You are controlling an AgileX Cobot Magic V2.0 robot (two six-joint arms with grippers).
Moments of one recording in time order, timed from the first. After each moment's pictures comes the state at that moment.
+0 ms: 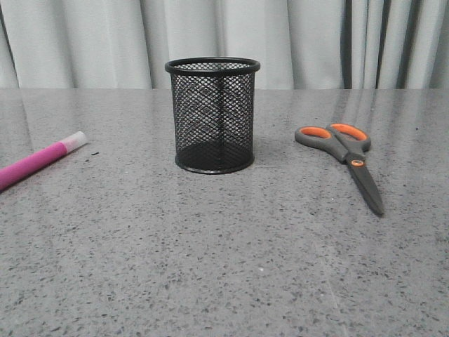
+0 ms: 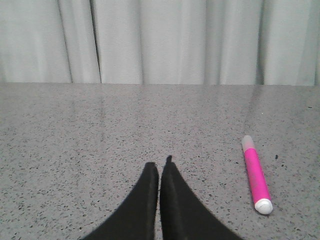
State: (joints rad) left arm -0.06 0.00 0.01 -0.11 0.09 0.11; right arm 0.04 -0.01 0.02 -0.04 0.11 0.02
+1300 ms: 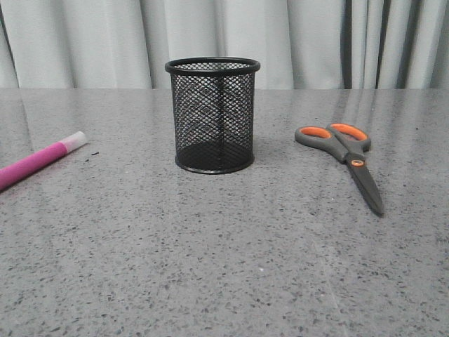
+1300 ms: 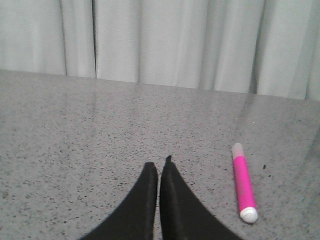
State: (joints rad) left arm -0.06 0.00 0.01 -0.24 0.09 0.11; right arm 0.04 -0.01 0.02 0.01 0.05 0.02
